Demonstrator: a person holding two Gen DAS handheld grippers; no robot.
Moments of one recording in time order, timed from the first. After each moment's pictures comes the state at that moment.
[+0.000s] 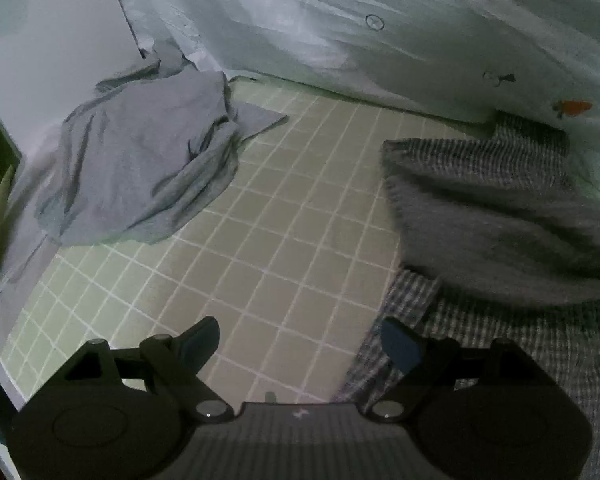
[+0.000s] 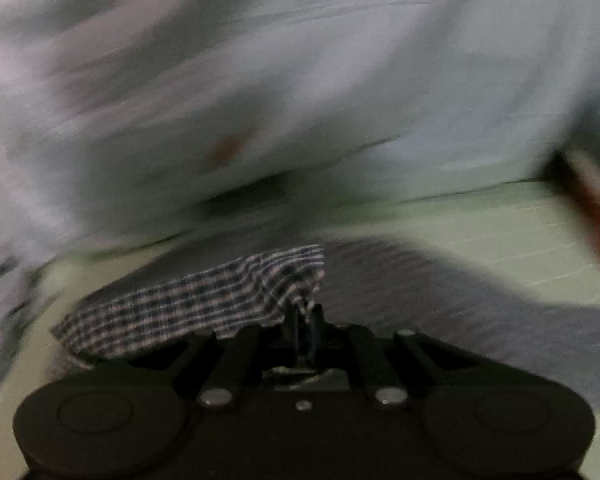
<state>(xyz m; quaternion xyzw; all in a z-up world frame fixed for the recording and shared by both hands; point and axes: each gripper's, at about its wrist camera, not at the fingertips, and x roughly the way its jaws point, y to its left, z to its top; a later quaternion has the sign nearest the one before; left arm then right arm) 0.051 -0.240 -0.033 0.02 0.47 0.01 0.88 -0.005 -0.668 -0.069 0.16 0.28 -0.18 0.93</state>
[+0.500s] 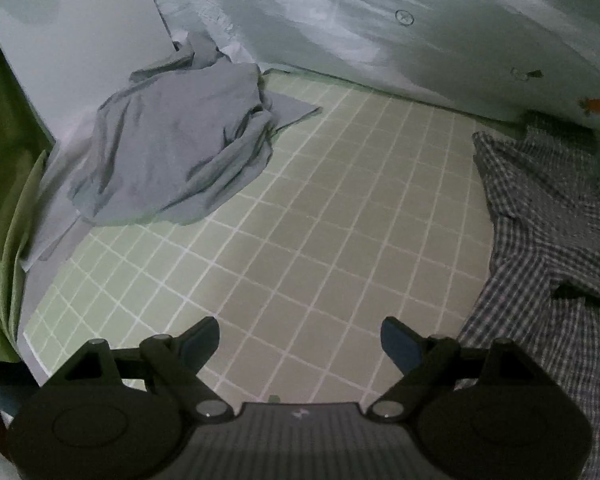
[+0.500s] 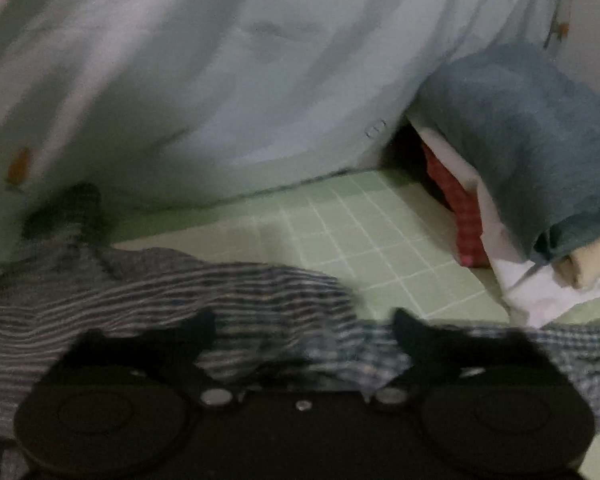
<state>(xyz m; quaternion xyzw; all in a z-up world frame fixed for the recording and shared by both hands) 0.041 -0.237 -0.035 0.03 0.48 0.05 0.88 -0.039 -0.762 -0.107 0.14 0.29 -0.31 0.90</state>
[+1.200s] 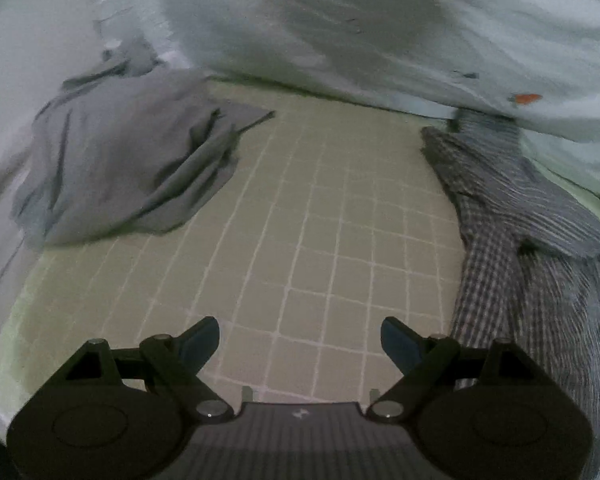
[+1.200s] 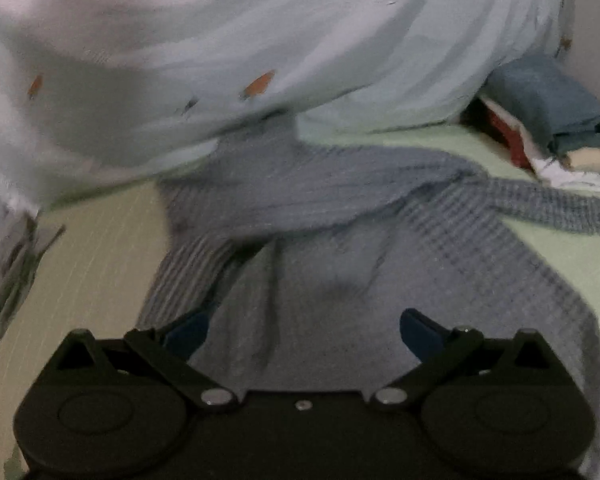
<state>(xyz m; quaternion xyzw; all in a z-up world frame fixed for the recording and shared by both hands) 0.032 -0.133 -0.046 0.02 0.45 -0.14 0.88 -0.104 -0.409 -0.071 0.15 0.32 -0.26 0.90</state>
